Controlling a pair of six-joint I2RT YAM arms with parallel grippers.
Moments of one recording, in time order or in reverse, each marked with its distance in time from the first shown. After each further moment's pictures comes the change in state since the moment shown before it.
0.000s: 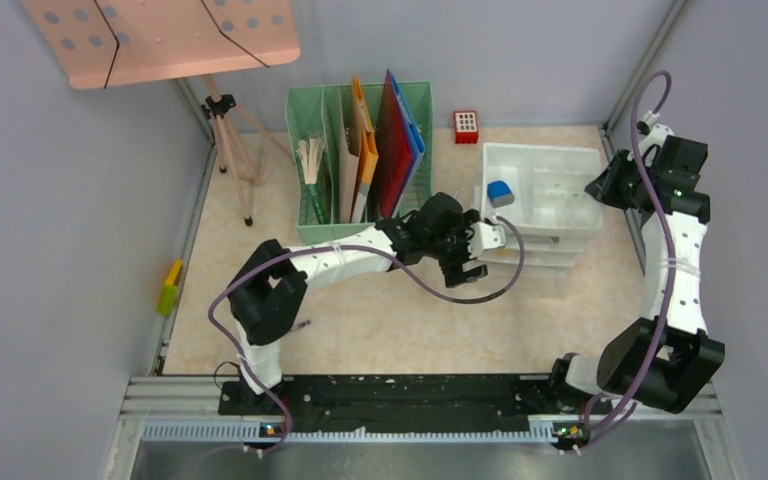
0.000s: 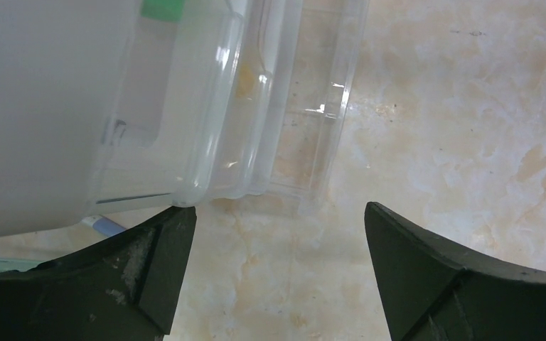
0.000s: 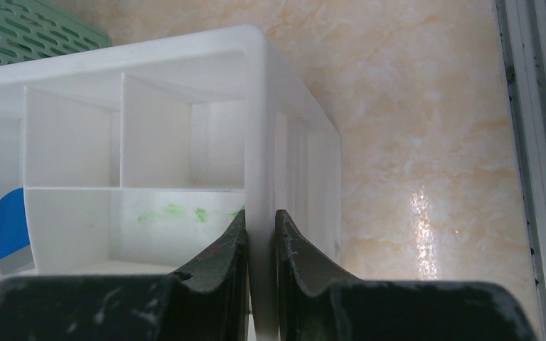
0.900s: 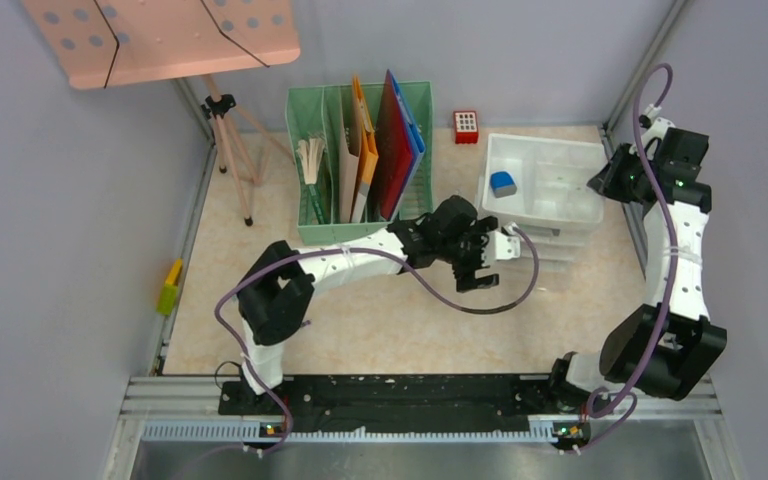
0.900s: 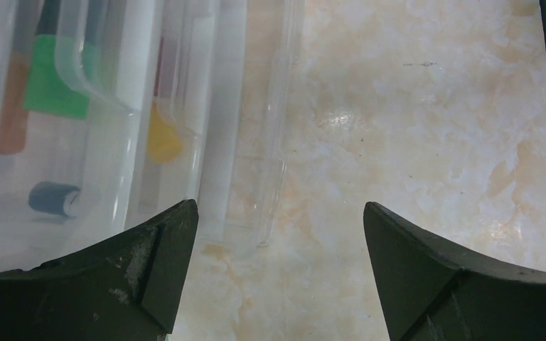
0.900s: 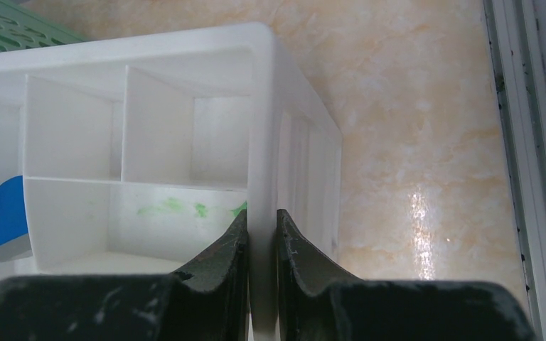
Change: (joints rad) left arm -0.045 0.033 0.068 -0.022 0.050 0.064; right arm 0.000 0.059 0.055 -0.004 0.019 0.003
